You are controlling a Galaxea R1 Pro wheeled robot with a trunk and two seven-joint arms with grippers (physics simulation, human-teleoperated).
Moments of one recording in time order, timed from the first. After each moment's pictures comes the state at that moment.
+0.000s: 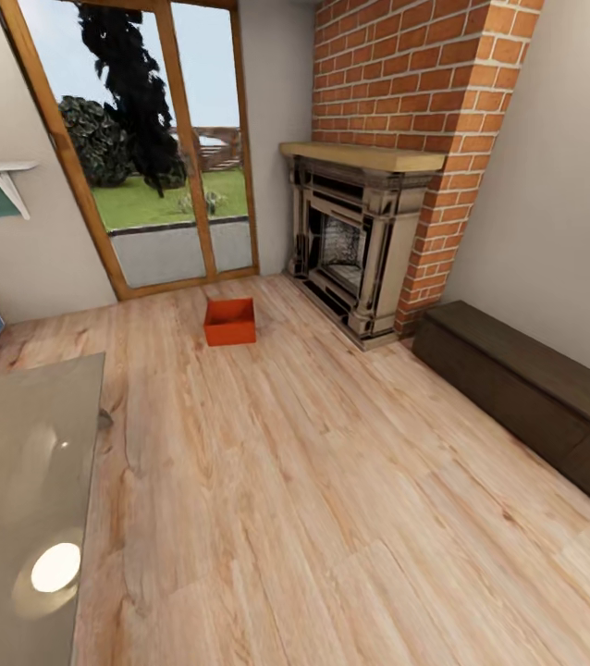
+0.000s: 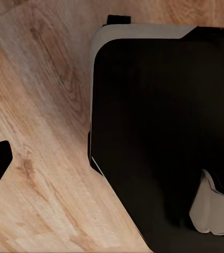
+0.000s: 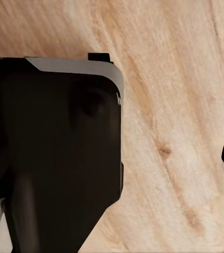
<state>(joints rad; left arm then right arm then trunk) -0.26 -0.01 -0.25 0.00 0.32 0.06 0.07 -0.25 0.02 0.91 0.03 -0.90 -0.10 -0.09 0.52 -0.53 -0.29</state>
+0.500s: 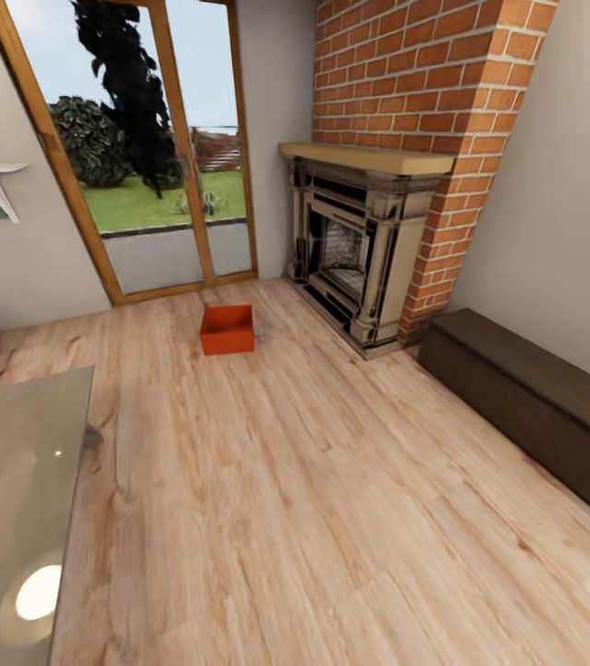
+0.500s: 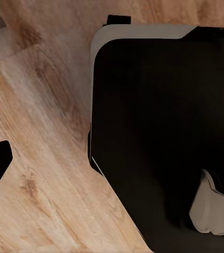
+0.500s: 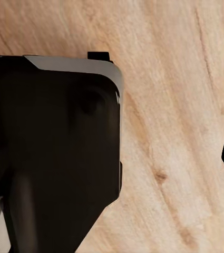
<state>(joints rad) -0.26 -0.01 -0.25 0.00 0.32 0.06 0.07 -0.25 0.02 0.91 0.03 -0.89 -0.10 -0.09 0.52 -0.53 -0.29</state>
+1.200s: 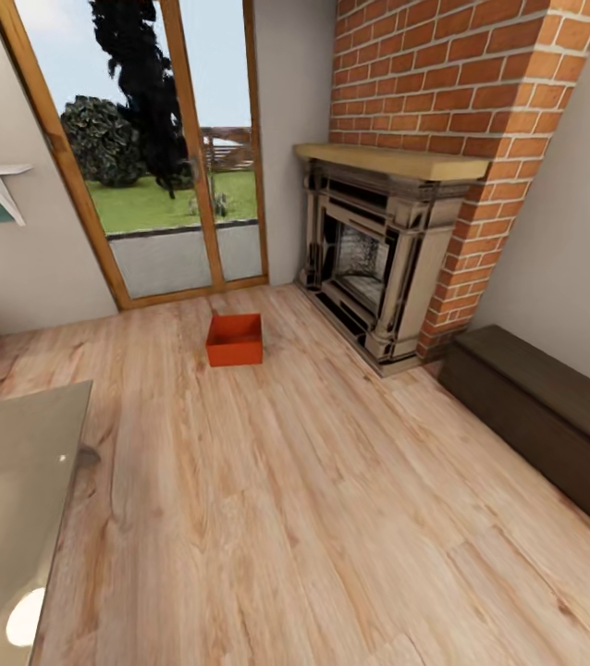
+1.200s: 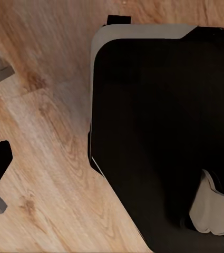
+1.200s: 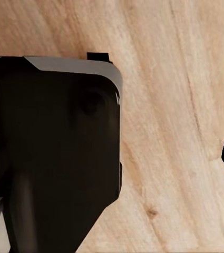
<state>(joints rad) -0.26 -0.01 -0.25 0.00 0.32 0.06 0.07 -0.25 0.02 0.91 0.03 -0.89 -0.10 -0.10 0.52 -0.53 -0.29</state>
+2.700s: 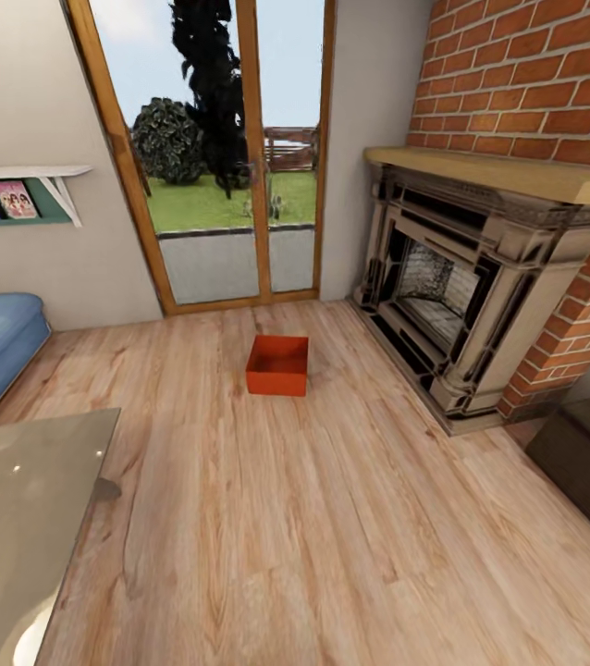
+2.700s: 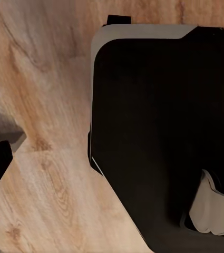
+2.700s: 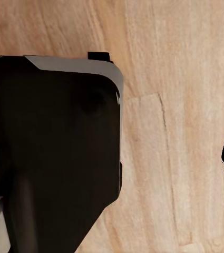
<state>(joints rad) -0.26 -0.01 -0.25 0.00 0.32 0.06 0.07 -0.25 0.02 0.91 0.03 -0.89 -0.10 -0.09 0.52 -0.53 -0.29</state>
